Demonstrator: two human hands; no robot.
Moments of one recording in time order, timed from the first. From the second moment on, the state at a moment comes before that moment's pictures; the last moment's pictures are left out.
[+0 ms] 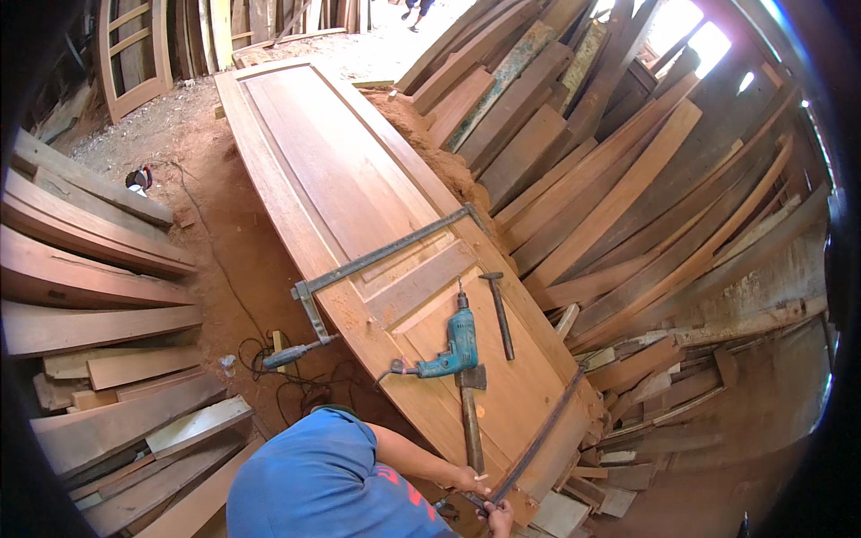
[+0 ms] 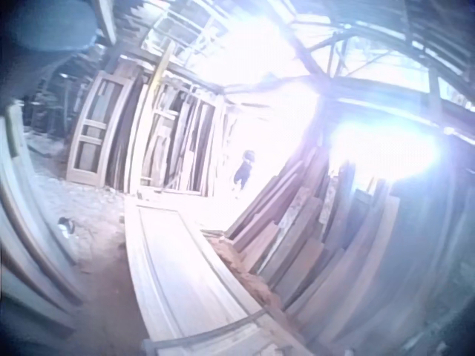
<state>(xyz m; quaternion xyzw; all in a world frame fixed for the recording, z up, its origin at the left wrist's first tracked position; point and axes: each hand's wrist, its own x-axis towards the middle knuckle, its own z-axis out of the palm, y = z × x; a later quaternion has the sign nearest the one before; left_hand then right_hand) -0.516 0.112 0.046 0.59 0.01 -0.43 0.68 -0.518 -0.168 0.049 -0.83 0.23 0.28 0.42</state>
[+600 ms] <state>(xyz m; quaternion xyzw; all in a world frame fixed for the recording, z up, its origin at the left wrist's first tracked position) -0.582 0.044 0.025 0.40 0.33 -0.45 0.73 -0.374 -0.127 0.082 -0.80 0.00 0.52 0.29</state>
